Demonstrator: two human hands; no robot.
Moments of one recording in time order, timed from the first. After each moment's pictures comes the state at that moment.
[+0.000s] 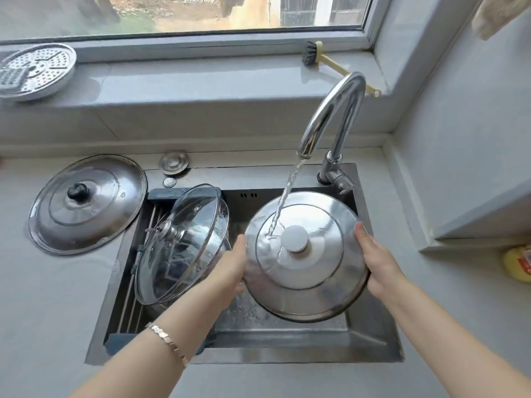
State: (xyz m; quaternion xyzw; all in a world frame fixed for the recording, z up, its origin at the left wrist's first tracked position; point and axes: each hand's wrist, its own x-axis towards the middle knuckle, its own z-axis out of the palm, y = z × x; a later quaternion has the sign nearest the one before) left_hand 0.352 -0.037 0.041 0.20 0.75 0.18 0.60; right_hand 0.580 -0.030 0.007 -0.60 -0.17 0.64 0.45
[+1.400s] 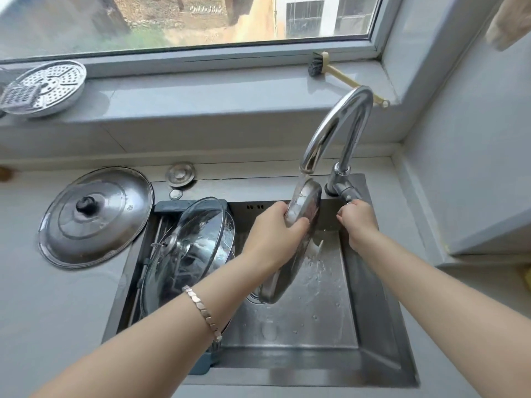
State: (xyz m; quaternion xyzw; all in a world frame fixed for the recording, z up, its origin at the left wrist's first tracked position) left_hand 0.395 0.012 0.092 0.59 0.68 0.21 0.38; right_hand 0.551 0.081 -0.011 -0.73 -0.27 0.49 0.38
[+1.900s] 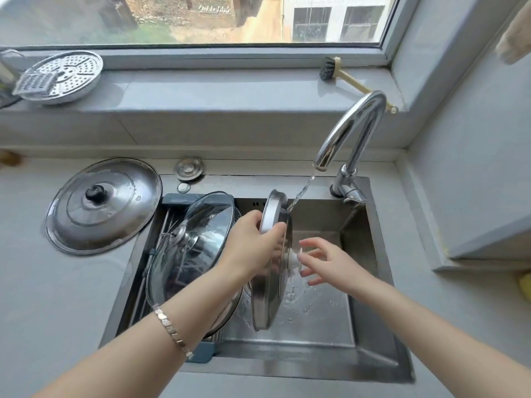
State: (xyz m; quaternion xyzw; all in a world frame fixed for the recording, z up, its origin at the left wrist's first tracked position) left_hand 0.355 -0.017 0.095 0.45 0.67 0.32 0.50; right_hand 0.514 -0.016 0.032 -0.59 -0.51 0.61 0.16
